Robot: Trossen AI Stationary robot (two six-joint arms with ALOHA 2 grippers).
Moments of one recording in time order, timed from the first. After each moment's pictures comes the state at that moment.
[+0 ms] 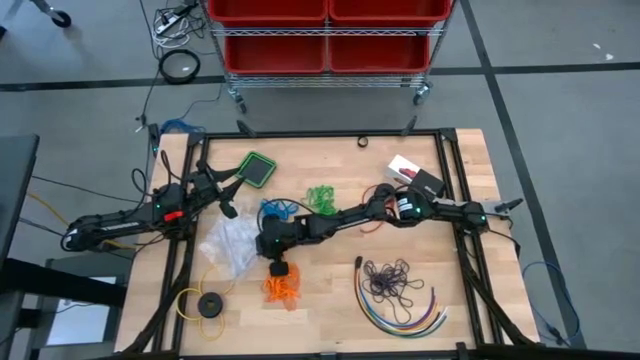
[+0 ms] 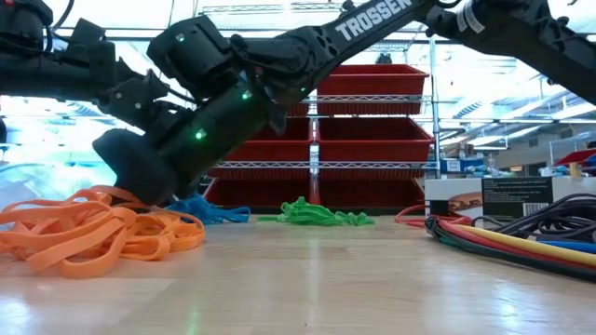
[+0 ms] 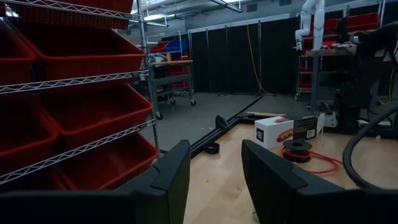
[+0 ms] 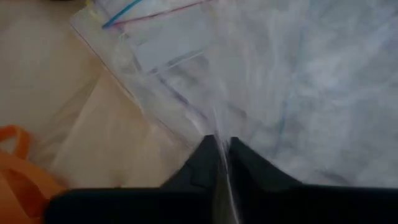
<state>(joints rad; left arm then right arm) 0.20 0.07 0.01 0.19 -0.37 0.10 0.10 2.59 2.04 -0.13 -0.06 -0.09</state>
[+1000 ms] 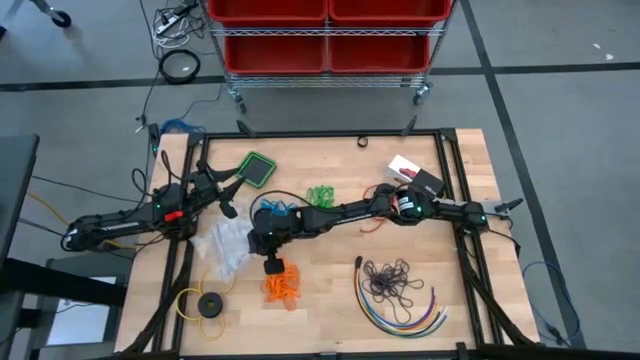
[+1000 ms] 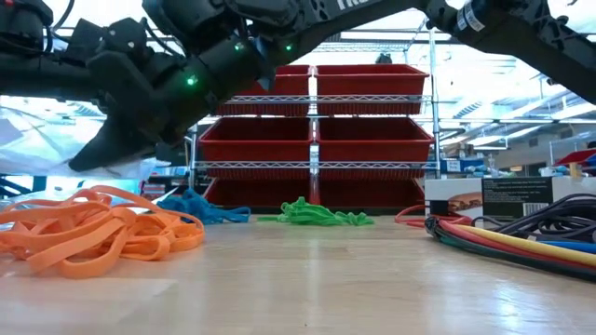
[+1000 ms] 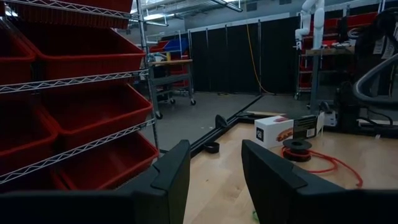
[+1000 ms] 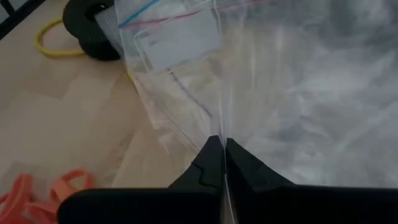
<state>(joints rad) 0.20 0.07 0.01 0.19 -0.37 0.10 0.09 2.56 2.22 -0.29 -0.14 -0.11</state>
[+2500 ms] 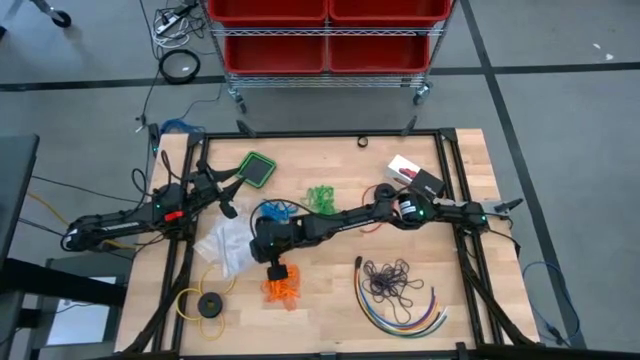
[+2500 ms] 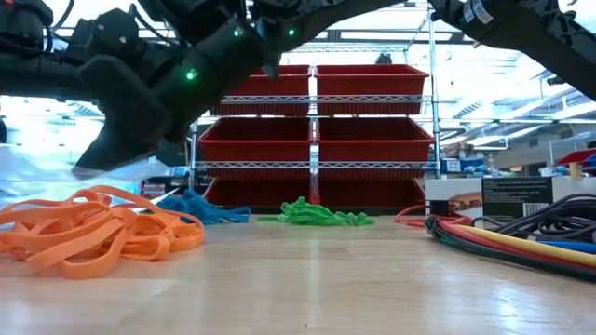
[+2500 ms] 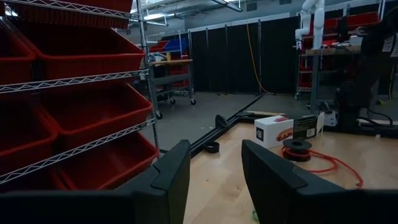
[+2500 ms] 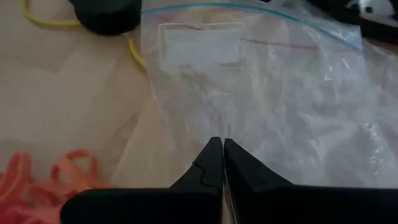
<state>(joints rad) 0.20 0.07 0.01 0.19 -0.37 0.10 0.14 2.55 2.22 -0.36 -0.01 -0.17</state>
